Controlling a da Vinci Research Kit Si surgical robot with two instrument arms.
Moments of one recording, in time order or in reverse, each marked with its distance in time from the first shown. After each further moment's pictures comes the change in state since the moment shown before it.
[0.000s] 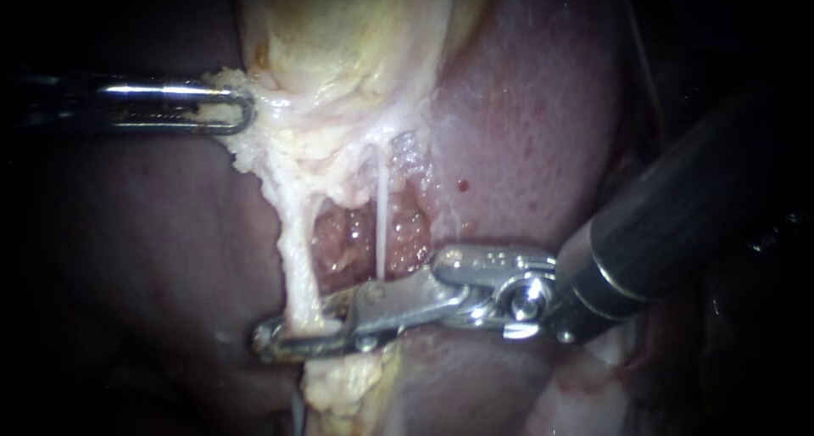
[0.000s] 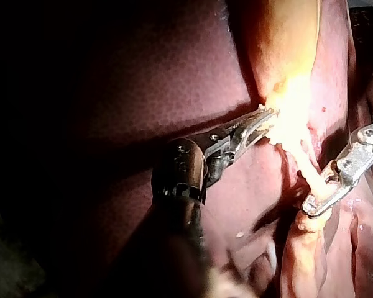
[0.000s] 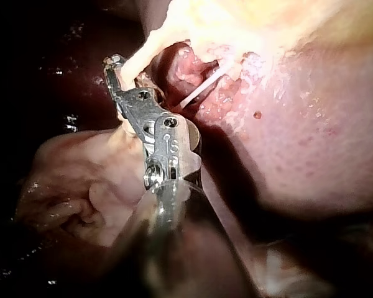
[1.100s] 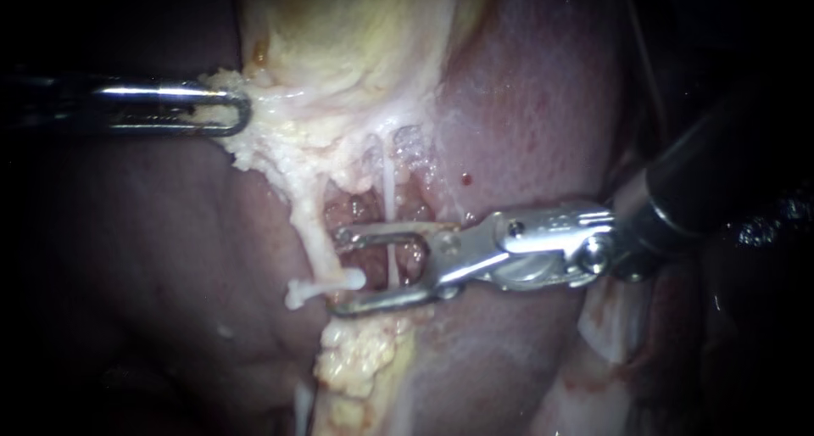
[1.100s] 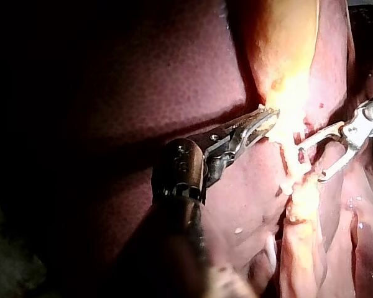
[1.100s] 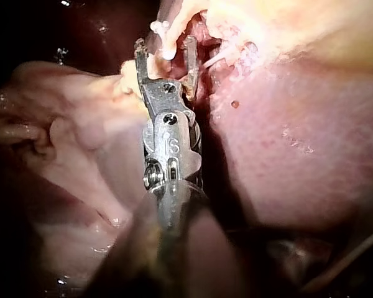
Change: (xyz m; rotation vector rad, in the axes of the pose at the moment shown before) right arm -0.002 0.001 -0.009 -0.313 0.064 -0.328; left arm 0.000 0.000 -0.001 -0.004 -0.002 0.001
